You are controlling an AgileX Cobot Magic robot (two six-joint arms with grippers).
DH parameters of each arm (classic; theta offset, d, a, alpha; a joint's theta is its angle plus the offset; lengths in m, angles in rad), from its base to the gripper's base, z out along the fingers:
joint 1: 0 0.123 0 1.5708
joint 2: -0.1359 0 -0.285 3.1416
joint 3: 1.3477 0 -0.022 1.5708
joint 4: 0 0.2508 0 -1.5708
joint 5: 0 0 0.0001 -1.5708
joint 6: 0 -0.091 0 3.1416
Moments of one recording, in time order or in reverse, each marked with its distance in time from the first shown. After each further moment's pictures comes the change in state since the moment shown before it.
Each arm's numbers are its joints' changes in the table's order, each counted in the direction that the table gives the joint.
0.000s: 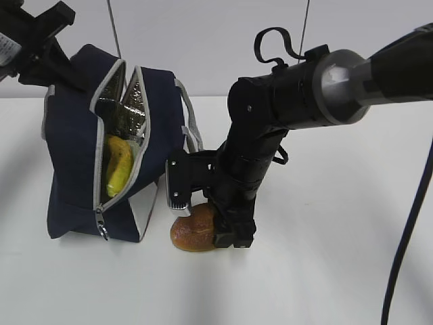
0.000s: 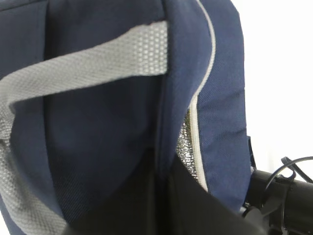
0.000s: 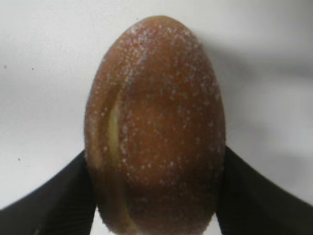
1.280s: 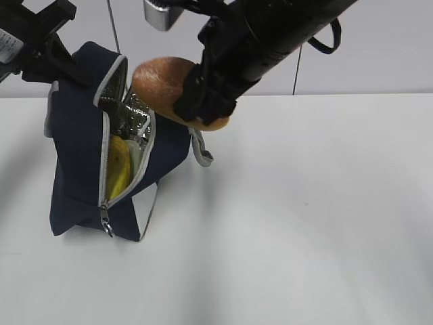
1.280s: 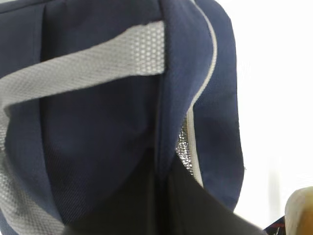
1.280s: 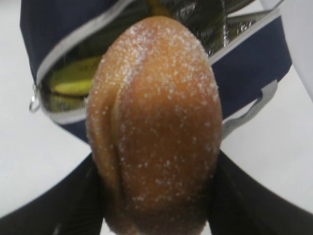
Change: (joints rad) left arm 0.000 0.000 0.000 -0.032 -0.013 -0.002; right arm 0.000 0.383 -0.063 0.103 -0.070 -0.434
